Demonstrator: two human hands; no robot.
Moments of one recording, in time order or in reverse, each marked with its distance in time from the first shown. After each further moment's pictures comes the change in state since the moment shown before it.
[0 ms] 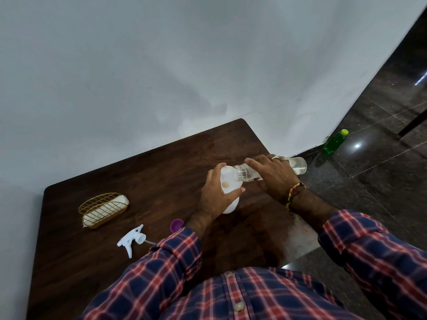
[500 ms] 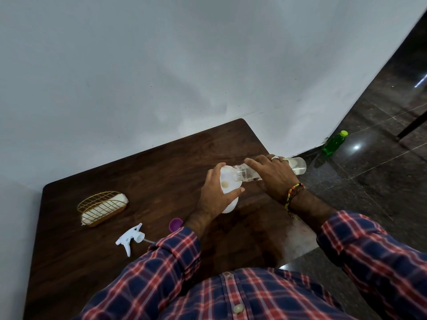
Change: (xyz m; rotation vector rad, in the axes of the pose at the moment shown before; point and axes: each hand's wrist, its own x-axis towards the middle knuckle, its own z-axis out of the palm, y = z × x) left_hand 0.000 -0.001 0.002 -0.007 0.001 -0.006; right_hand -0.001 0.001 0.000 -0.008 0.010 -0.009
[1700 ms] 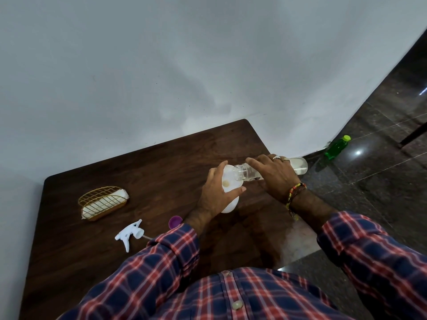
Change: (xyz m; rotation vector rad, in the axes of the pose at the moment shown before) left_hand 0.003 -0.002 0.001 0.022 -0.026 -0.015; right_hand 0.006 0.002 -0.001 -0.027 0.006 -0.037
